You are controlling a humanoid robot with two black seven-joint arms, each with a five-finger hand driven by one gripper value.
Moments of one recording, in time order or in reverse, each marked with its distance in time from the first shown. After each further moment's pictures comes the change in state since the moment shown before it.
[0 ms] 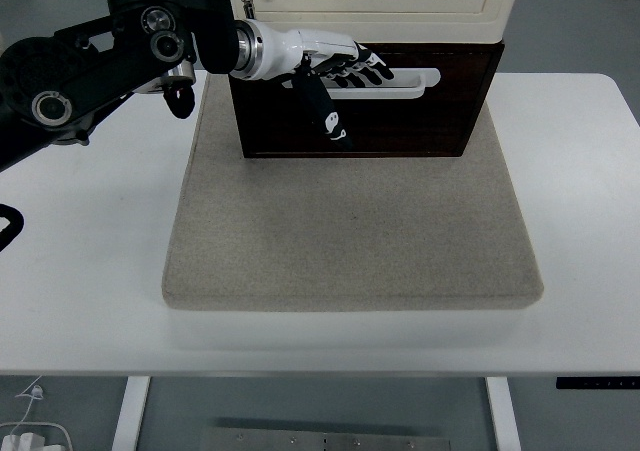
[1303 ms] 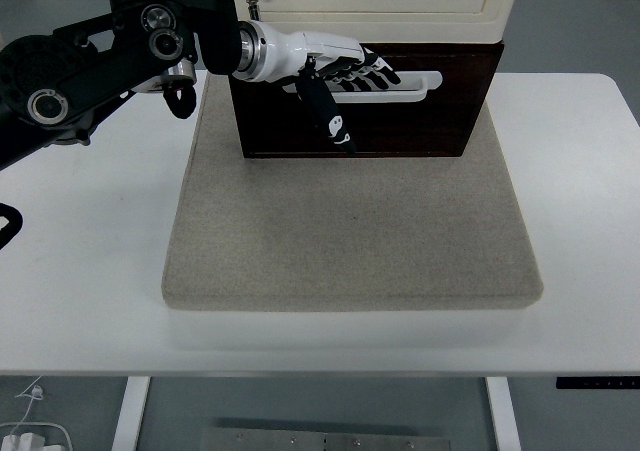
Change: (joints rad) left arm -0.004 0.011 -0.004 -0.021 -0.022 -0.028 0.004; right arm 0.000 0.000 0.000 0.000 0.000 0.000 0.000
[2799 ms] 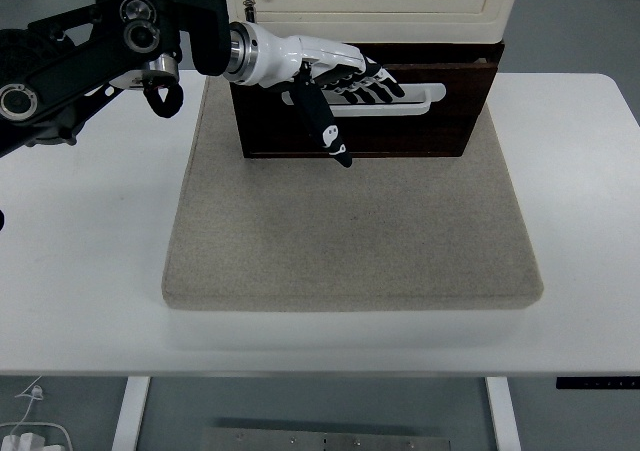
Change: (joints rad) left arm -0.002 0.049 -0.002 -0.067 -0.064 -0.062 0.000; right arm 0.000 0.000 0.000 0.000 0.000 0.000 0.000
